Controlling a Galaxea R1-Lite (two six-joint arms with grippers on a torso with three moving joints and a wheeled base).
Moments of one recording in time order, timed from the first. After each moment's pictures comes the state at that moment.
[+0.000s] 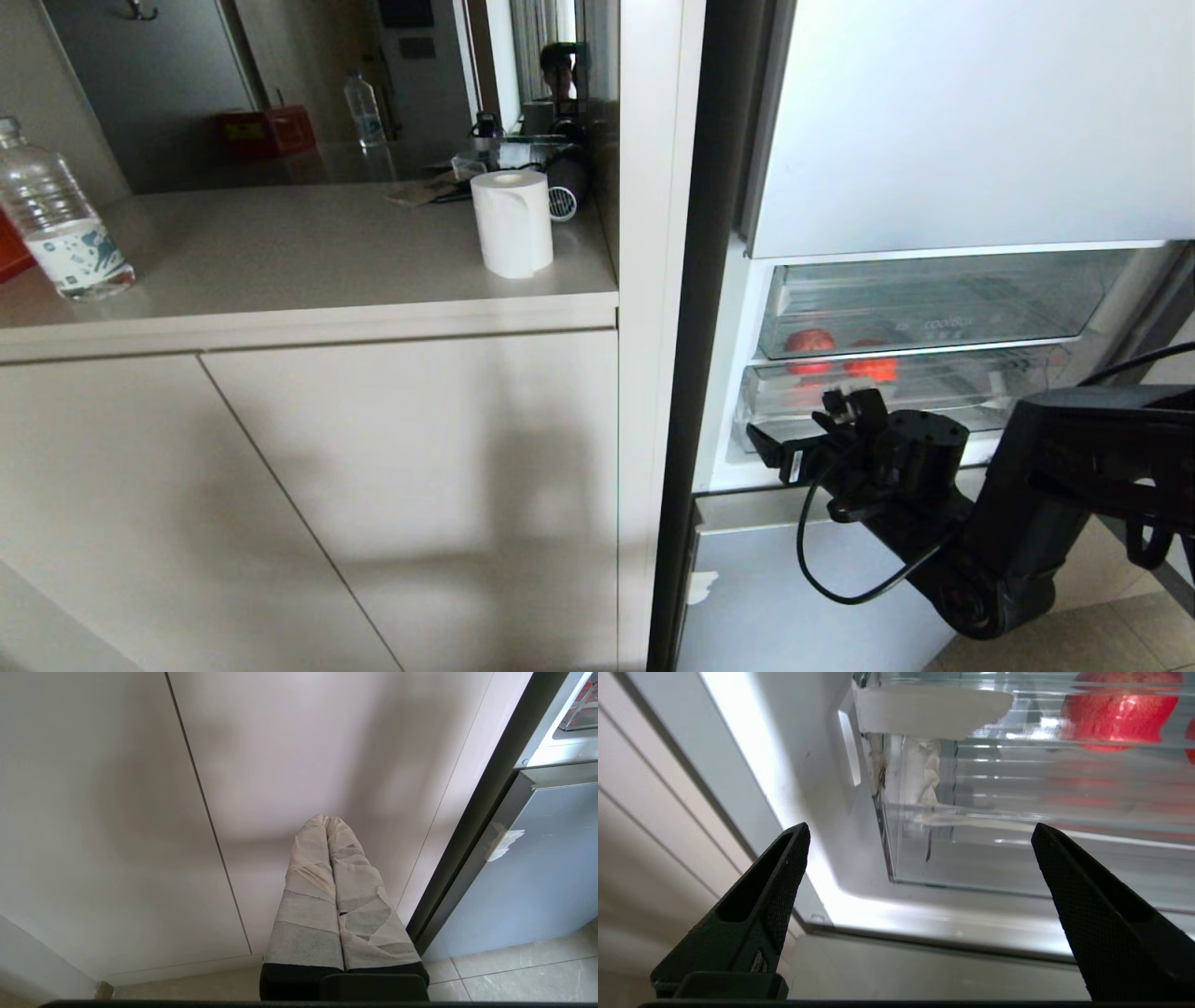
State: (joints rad) left arm 0.00 0.00 -0.02 0.06 0.00 0.01; right arm 0.29 2.28 -0.68 -1.52 -0.03 0.02
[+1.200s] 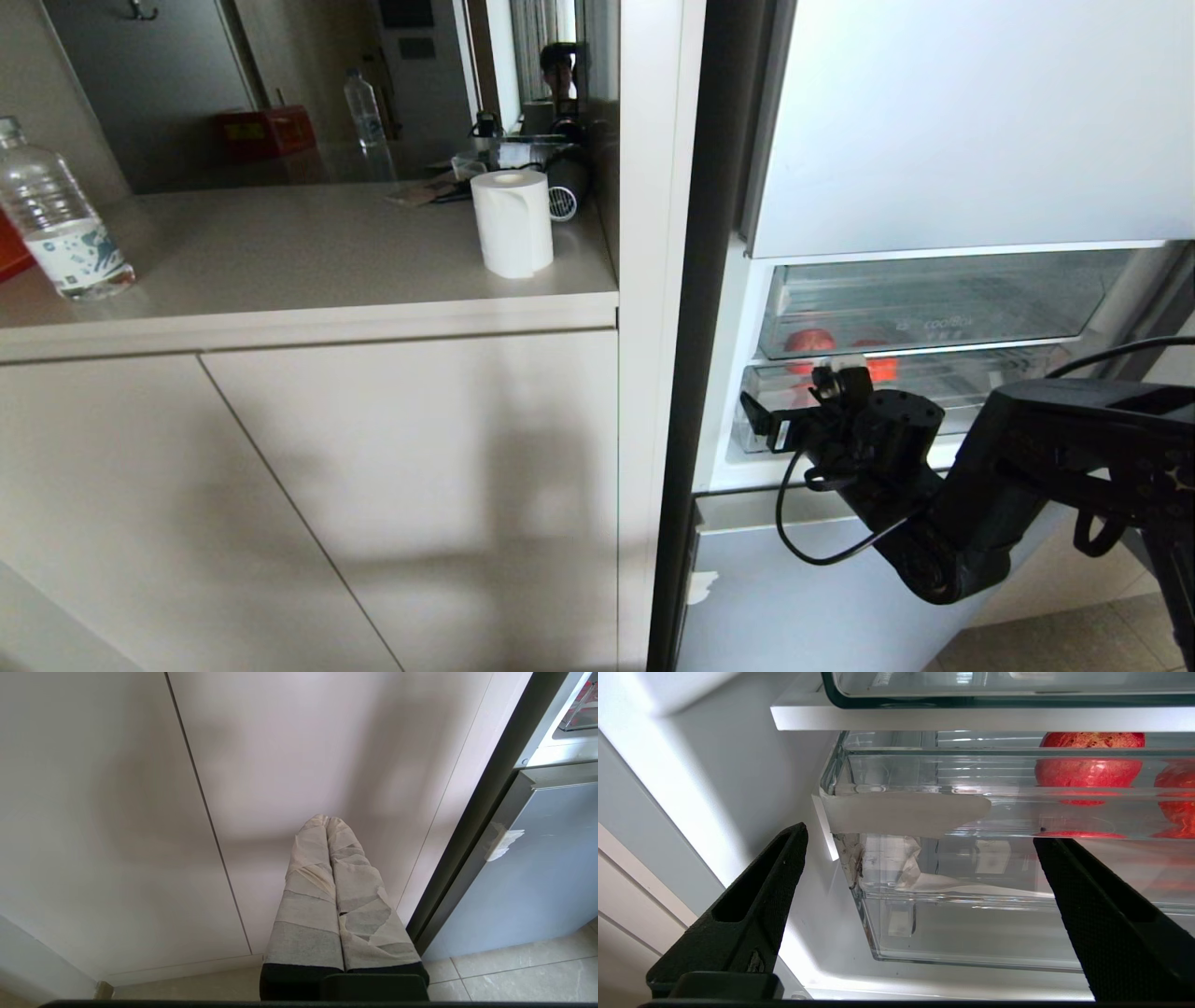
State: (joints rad) left arm 0.00 0.00 -0.02 0.06 0.00 0.01; right arm 0.30 2.34 -0.84 -1.52 -0.10 0.03
